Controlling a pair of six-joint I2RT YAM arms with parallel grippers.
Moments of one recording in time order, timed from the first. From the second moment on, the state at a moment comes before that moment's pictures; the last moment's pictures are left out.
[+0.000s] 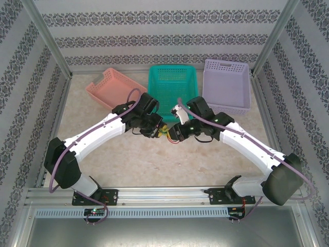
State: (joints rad) left arm -0.69 1.54 1.31 -0.77 0.31 -1.65; right arm 0.61 1.30 1.07 -0.65 -0.60 0.28
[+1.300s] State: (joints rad) left arm -0.65 1.51 1.33 -0.86 0.24 -1.57; right arm 1.12 0.81 0.63 -0.28 0.24 -0.49
